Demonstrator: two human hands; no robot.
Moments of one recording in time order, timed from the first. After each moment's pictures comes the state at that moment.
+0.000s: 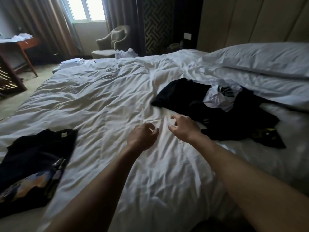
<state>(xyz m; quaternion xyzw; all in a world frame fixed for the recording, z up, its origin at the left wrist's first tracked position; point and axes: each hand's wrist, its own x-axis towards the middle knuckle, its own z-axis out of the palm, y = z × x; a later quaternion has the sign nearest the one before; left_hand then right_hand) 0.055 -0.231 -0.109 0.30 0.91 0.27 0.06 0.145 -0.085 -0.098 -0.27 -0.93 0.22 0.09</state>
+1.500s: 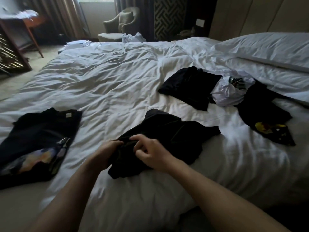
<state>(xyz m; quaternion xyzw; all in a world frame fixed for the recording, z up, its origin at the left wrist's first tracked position) 0.050 -0.350 -0.156 -0.02 0.70 0.62 0.35 0.151 -0.205 -0.164 -0.02 -0.89 0.45 0.07</state>
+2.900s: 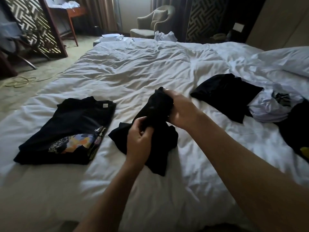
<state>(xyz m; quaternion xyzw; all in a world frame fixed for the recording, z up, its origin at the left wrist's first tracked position) 0.069 -0.367 -0.130 0.11 0.70 0.71 -0.01 0.050 -0.231 -0.049 -0.16 -0.52 0.84 -0.03</state>
